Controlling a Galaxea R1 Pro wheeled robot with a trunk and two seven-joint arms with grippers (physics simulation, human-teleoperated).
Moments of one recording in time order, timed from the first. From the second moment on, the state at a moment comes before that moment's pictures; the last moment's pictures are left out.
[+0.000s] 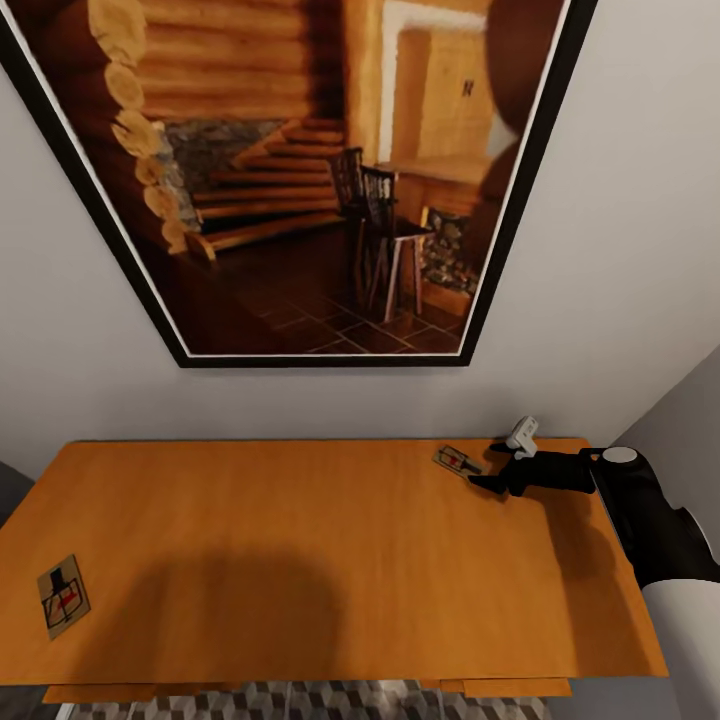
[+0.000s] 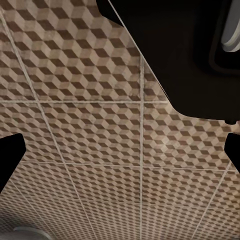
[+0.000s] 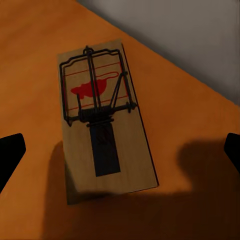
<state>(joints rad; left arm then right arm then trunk) 0.04 -0.09 -0.21 0.07 0.17 -0.24 0.20 -0.72 -0.28 -0.10 -1.12 0.35 0.37 1.15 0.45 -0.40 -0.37</state>
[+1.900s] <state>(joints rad) 0.04 -0.09 -0.21 0.07 0.17 -0.24 0.20 -0.72 -0.28 -0.10 -1.15 0.35 0.37 1.17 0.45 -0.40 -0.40</state>
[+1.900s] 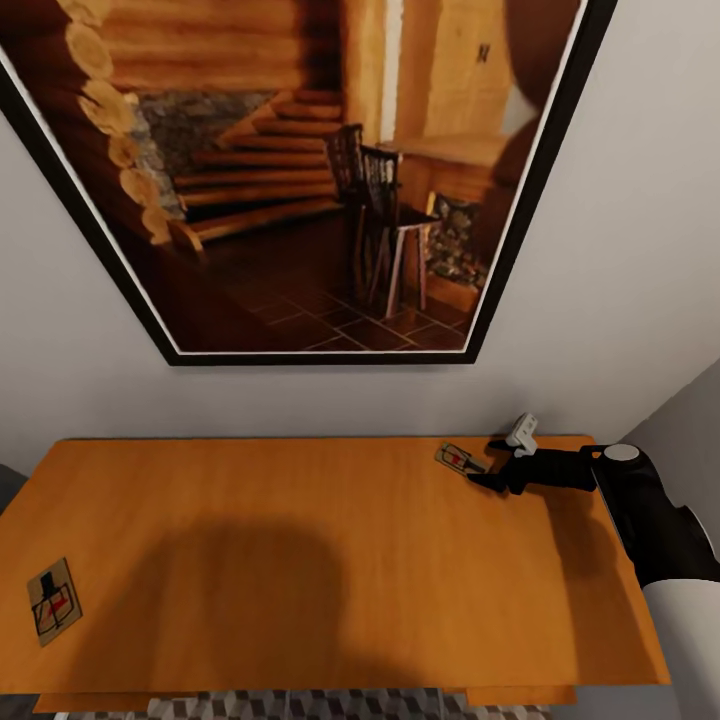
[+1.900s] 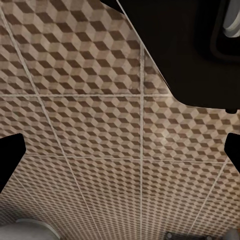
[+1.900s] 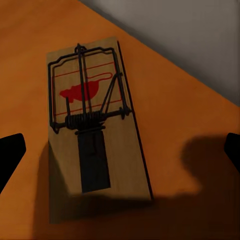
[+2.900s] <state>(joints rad) 0.04 -0.09 -0.21 0.07 0.17 -0.24 0.20 -0.72 -0.28 -0.10 -1.15 0.35 0.36 1.17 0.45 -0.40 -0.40</state>
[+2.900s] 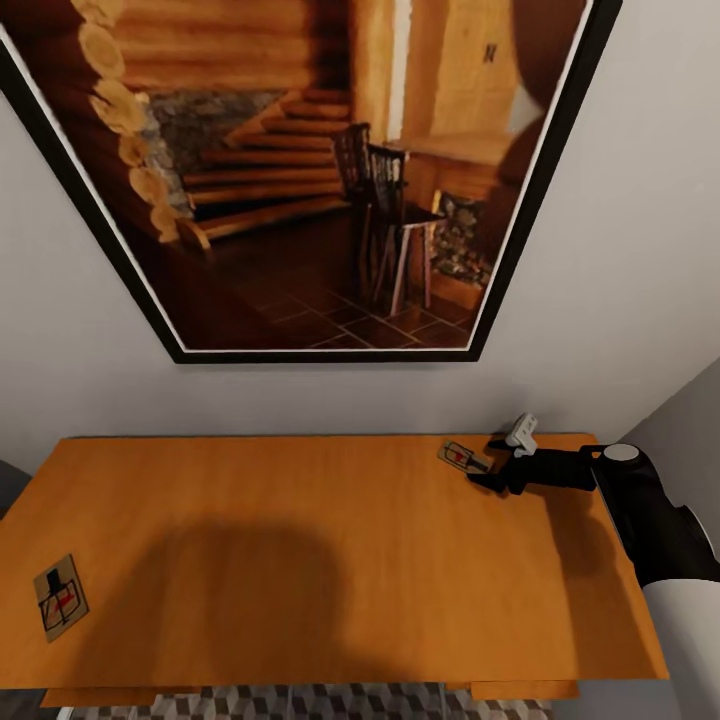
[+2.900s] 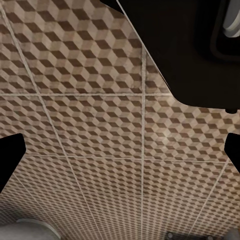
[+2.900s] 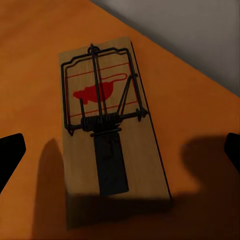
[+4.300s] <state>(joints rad) 0.04 -0.09 -0.21 0.07 0.16 -0.24 0.20 -0.72 -0.28 -0.10 -1.13 0.35 0.31 1.16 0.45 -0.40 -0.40</state>
